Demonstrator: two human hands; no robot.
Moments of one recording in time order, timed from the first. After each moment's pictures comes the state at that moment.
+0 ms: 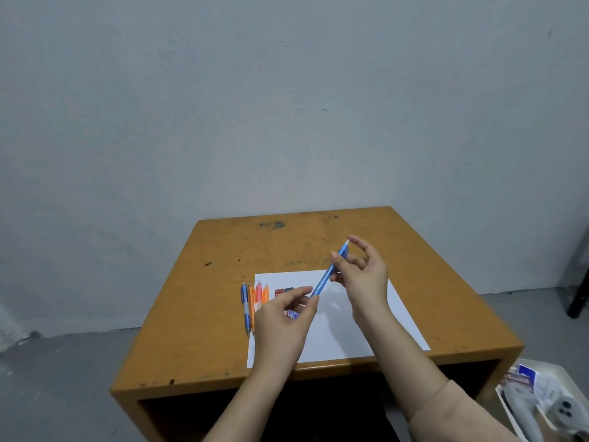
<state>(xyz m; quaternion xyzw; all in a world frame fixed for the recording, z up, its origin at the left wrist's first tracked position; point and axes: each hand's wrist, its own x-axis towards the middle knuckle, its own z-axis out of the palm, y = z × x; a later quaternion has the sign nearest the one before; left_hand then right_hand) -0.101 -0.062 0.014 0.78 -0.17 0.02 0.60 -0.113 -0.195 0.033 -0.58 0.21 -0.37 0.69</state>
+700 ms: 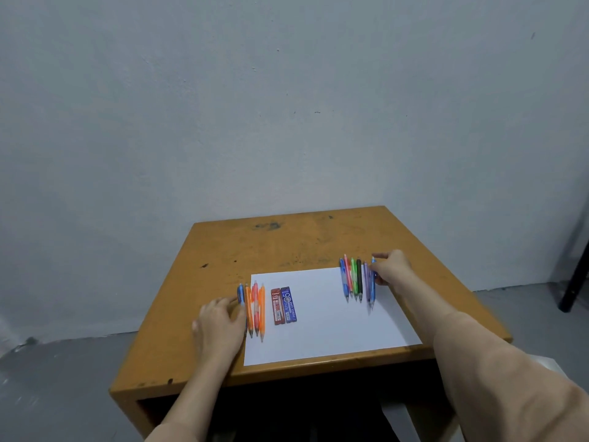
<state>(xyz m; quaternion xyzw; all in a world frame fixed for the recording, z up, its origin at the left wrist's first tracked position) -0.018 -0.005 -0.038 0.95 -0.08 0.08 0.30 -0.088 -0.328 -0.004 -0.73 0.41 -0.16 0.52</state>
